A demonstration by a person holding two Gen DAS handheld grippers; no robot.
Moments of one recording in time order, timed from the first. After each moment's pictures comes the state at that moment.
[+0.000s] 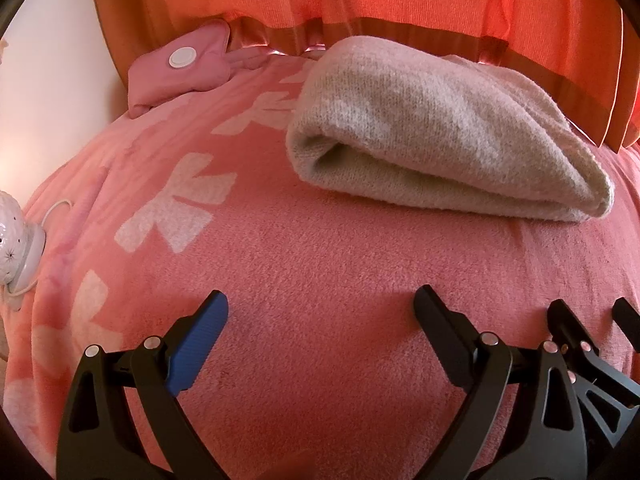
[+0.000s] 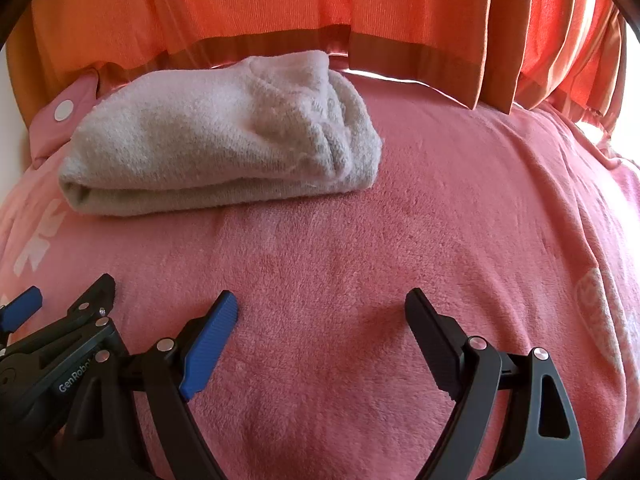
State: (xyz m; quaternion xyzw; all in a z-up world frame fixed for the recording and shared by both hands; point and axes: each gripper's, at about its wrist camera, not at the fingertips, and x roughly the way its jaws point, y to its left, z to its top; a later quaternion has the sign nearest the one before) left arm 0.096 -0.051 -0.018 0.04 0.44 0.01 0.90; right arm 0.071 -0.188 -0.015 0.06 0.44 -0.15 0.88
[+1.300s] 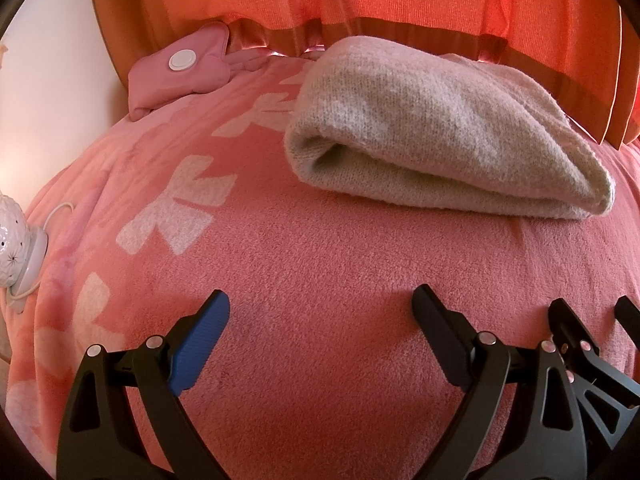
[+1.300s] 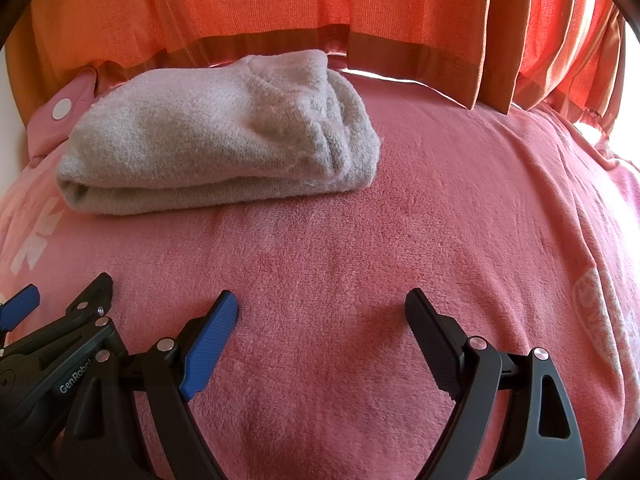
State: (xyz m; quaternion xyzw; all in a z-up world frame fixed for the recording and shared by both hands) left arm 0.096 -0.051 -0.018 0.05 0.44 0.01 0.90; right arm 0.071 -0.188 -0.015 0.06 0.44 -0.15 0.88
